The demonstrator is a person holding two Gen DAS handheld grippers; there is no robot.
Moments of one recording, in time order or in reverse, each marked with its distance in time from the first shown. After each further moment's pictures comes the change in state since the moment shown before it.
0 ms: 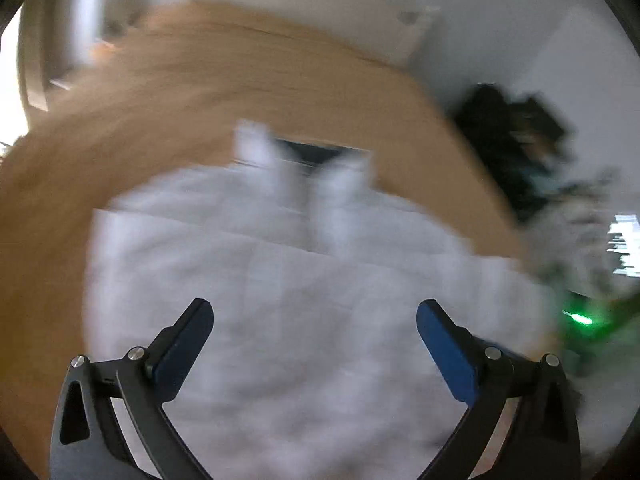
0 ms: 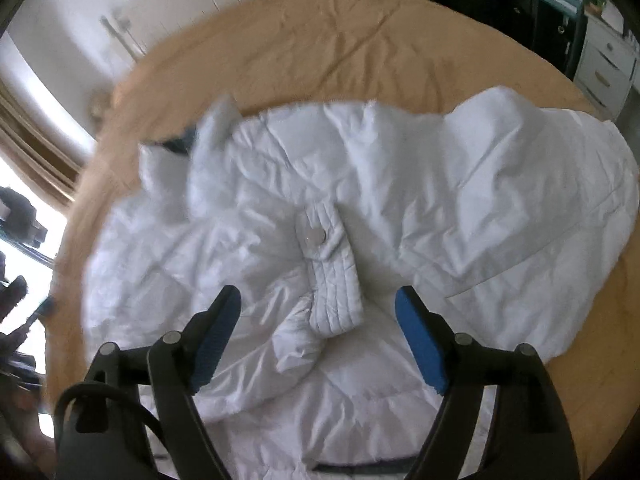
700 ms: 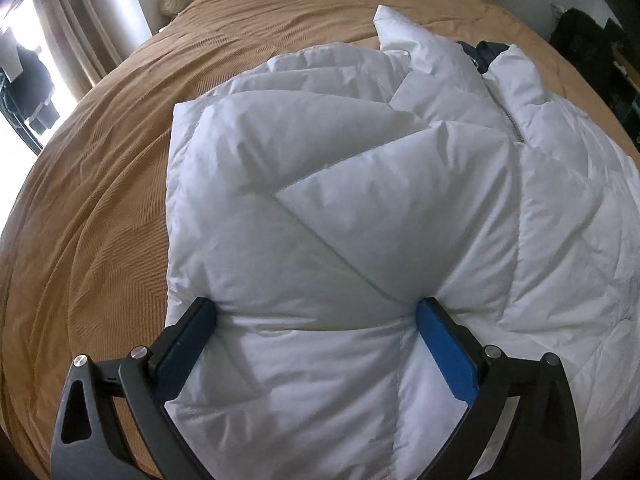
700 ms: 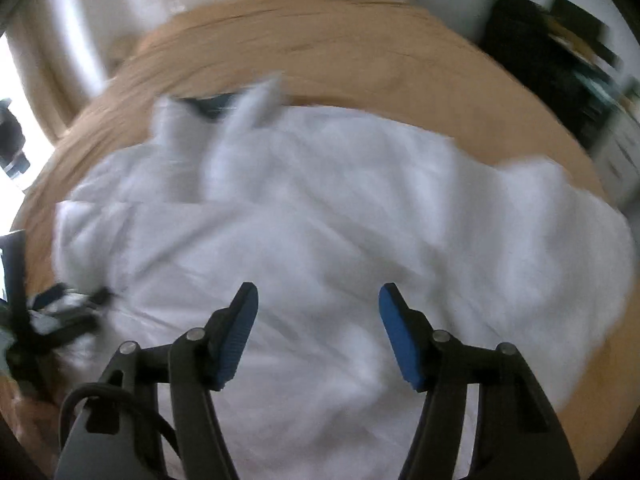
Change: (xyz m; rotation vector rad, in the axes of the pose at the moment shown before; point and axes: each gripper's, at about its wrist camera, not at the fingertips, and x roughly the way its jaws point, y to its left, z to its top) left arm 0.128 0.056 -0.072 0.089 0.156 0.342; right arm 0.032 0.054 0.015 -0.269 -0.059 -0.041
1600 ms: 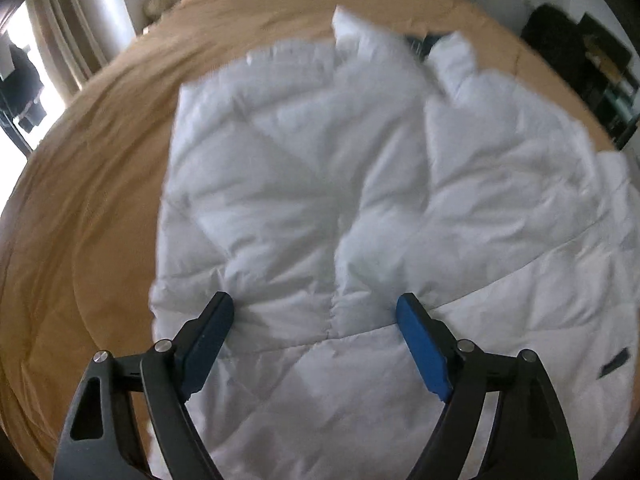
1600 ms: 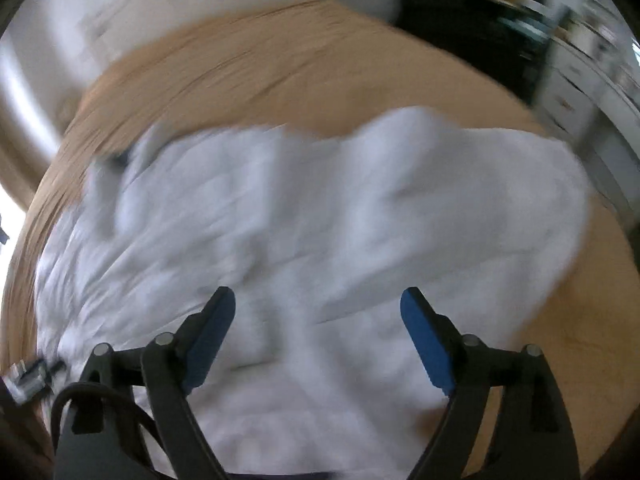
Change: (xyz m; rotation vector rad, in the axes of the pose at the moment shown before) left arm -0.047 -0.022 -0.059 0.022 0.028 -0.079; right arm -0.040 -0.194 -0.024 0.306 -0.045 -0.124
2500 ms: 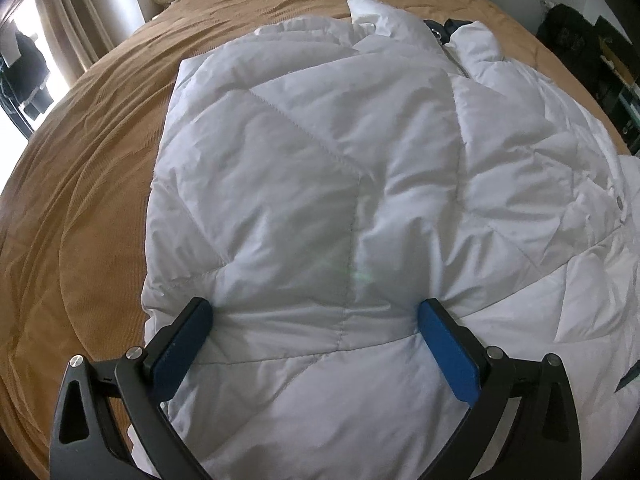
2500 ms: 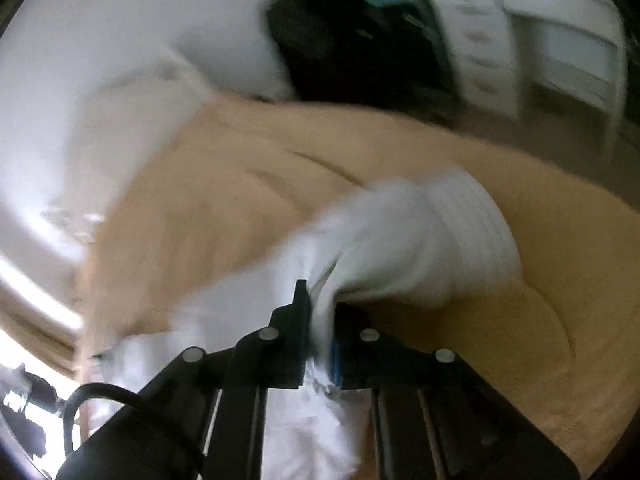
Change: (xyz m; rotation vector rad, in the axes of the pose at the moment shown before) left arm 0.023 -0.002 0.002 -0.032 0.014 0.018; right arm -0.001 -0.246 0.073 0.428 -0.241 0.213
